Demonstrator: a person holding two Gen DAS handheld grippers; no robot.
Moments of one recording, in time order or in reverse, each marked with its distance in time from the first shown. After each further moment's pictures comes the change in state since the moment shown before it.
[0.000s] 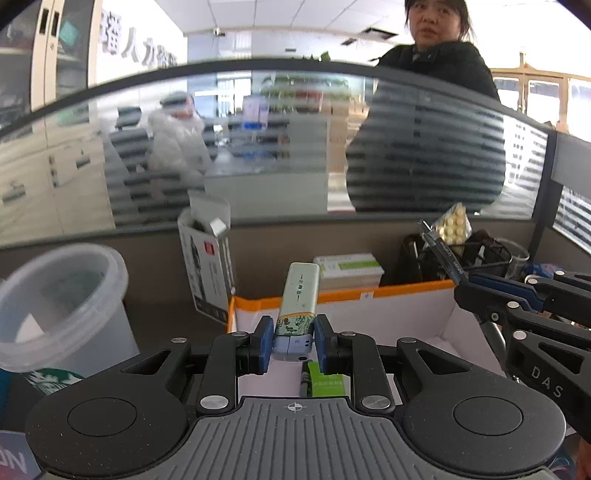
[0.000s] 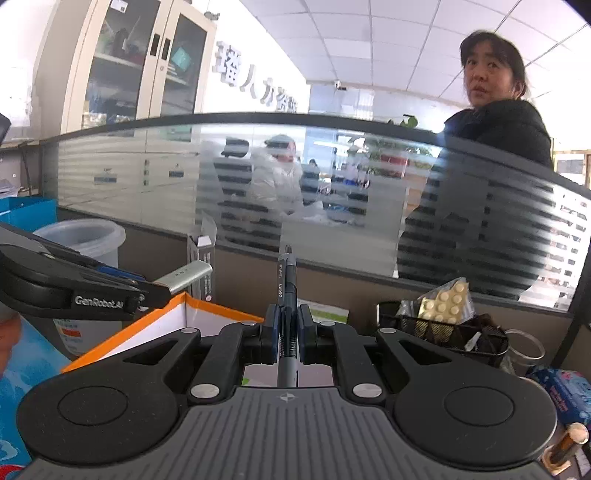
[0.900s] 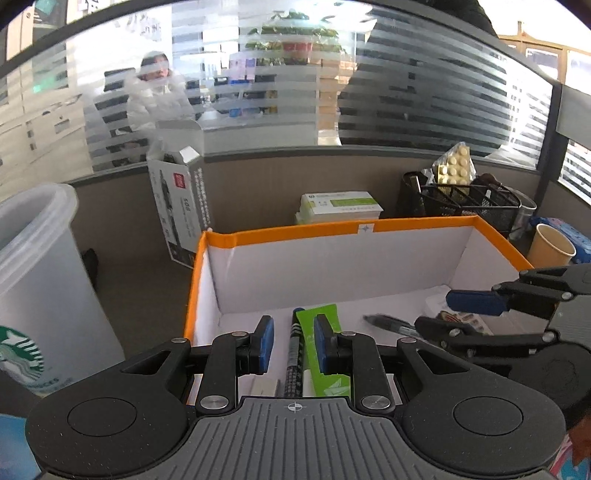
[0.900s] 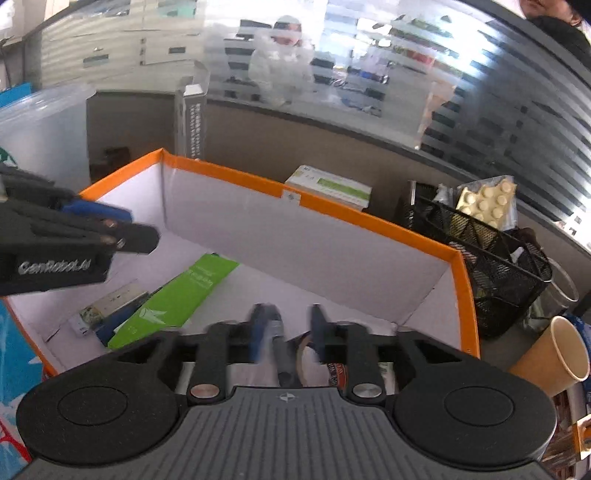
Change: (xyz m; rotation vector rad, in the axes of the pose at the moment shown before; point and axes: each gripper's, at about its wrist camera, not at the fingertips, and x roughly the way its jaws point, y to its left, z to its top) left arm 0.042 -0.005 -0.027 0.025 0.119 -0.027; right arm 0.073 0.000 -0.041 -0.059 0.366 -0.005
